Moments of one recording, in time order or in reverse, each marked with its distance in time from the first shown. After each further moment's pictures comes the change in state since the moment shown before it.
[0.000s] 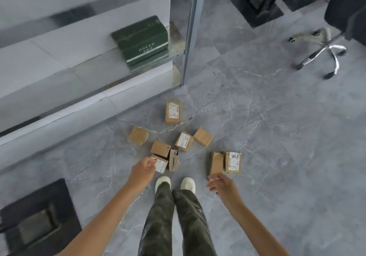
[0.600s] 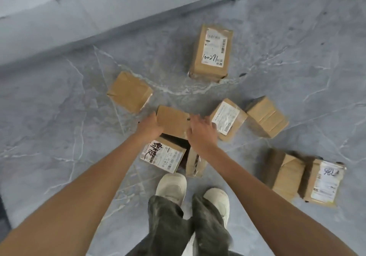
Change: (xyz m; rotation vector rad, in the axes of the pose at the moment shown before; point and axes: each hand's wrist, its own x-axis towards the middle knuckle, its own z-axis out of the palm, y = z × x) left_hand 0.490 -0.242 0.194 0.062 -0.035 -0.087; right_hand 0.523 0.126 0.282 -0.818 -0.027 -0.370
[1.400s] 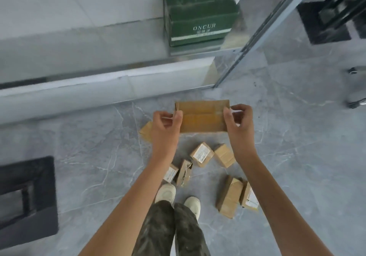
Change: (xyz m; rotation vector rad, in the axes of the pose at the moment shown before) left_hand -0.372 0.224 -0.253 -0.954 0.523 0.234; right_hand -0.247 -0.178 -0.399 0.816 0.523 -0.114
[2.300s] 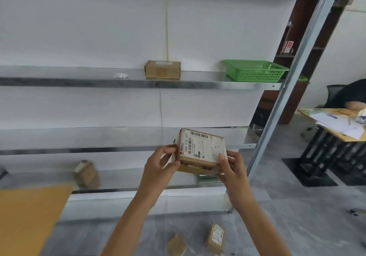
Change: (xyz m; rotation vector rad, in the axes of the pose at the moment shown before) left_hand -0.332 0.344 -0.256 -0.161 -0.093 0.567; right_hand -0.299 -0.372 -0.123 0.459 -0.334 -0.393
